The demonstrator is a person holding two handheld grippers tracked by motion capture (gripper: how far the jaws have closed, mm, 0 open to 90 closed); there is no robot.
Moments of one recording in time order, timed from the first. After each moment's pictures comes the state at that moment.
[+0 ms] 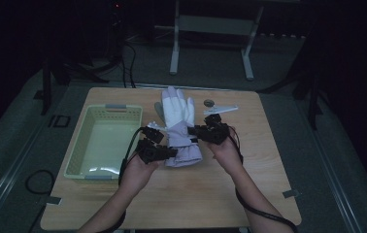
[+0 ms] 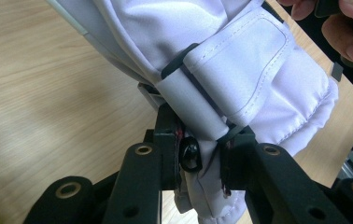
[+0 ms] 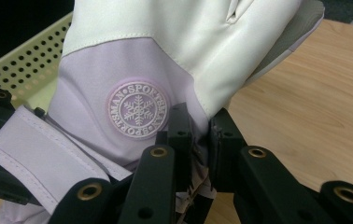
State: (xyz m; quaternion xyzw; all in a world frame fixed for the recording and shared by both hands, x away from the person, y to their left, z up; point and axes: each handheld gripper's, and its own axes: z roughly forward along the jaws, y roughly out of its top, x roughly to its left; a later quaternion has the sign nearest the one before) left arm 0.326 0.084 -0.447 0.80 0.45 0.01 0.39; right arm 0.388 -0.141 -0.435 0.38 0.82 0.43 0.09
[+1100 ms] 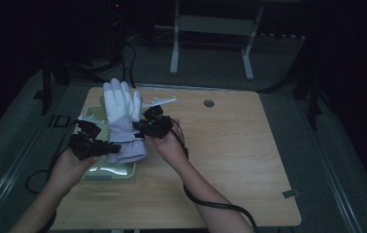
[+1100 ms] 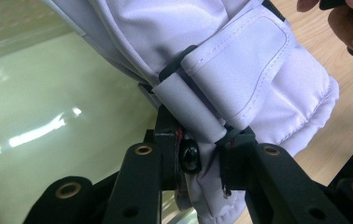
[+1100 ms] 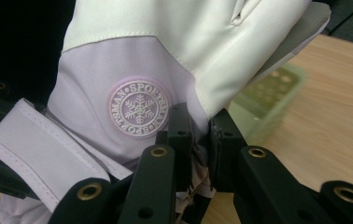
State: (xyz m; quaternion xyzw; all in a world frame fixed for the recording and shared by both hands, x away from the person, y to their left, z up) left arm 0.308 0.244 -0.421 0.81 0.48 0.04 0.34; right arm 0.383 0.024 -0.422 0.34 0.83 0.45 0.06
